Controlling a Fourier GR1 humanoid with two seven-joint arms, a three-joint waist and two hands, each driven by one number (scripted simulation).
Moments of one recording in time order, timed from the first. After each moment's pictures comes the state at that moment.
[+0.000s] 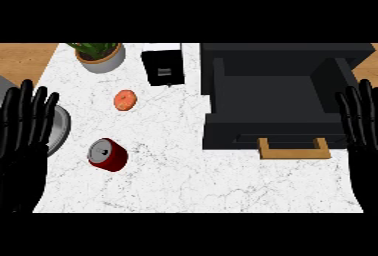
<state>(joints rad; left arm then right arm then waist) 0.01 0.08 0.00 -2.10 0.01 0.01 0.01 0.01 -0.10 -0.01 -2.10 0.02 0.00 0.00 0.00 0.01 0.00</state>
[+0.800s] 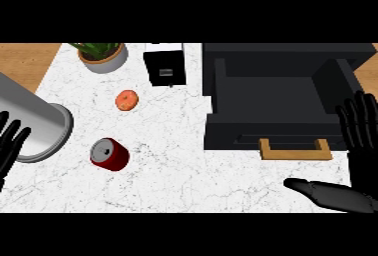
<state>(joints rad) 0.21 0.23 0.22 -2.13 0.34 -0.15 0.26 0.06 -0.07 -0.07 -2.06 0.00 -0.06 0.17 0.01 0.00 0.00</state>
